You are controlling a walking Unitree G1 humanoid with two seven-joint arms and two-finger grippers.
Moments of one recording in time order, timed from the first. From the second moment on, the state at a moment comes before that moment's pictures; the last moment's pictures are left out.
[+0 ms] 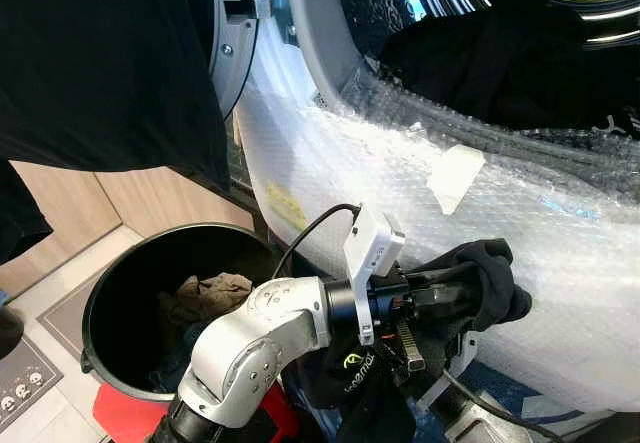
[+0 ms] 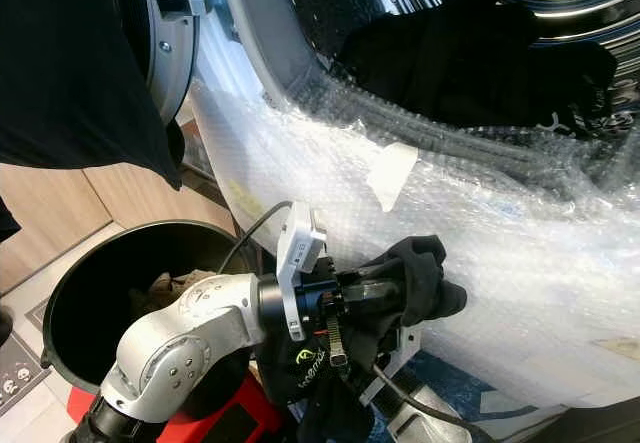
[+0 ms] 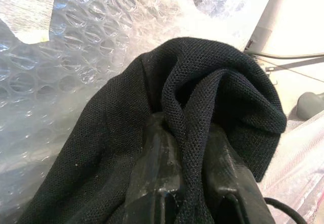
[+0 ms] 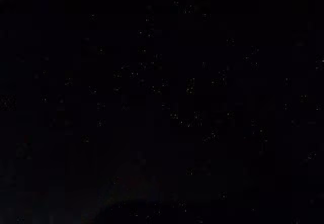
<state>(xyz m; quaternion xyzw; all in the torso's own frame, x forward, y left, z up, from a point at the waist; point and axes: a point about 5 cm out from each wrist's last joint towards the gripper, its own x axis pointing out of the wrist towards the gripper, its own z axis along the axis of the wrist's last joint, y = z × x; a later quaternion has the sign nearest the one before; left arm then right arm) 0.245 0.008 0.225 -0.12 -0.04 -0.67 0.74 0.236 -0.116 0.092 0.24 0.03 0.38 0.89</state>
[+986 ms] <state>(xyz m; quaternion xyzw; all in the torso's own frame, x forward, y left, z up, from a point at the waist) 0.240 0.016 0.224 -0.10 -0.05 -0.67 0.73 0.226 -0.116 0.092 0.25 0.04 0.42 0.87</state>
